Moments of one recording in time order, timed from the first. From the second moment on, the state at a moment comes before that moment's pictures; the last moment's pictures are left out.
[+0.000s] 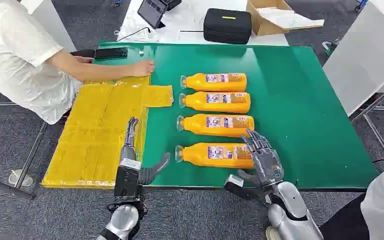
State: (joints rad) left arm -0.15 -0.24 -0.54 -1.09 -0.18 0.50 -0.70; right arm -0.12 -0.17 0.26 -1.18 1.01 -0.47 -0.32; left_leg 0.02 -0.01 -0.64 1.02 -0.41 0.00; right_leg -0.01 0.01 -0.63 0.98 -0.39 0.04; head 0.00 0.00
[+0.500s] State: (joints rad) left arm -0.14 -0.24 -0.54 -1.09 -0.19 0.49 -0.70; right arm -0.18 -0.18 0.31 -1.10 0.96 -0.35 -0.27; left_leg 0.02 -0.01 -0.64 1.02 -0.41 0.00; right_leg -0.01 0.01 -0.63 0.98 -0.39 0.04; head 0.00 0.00
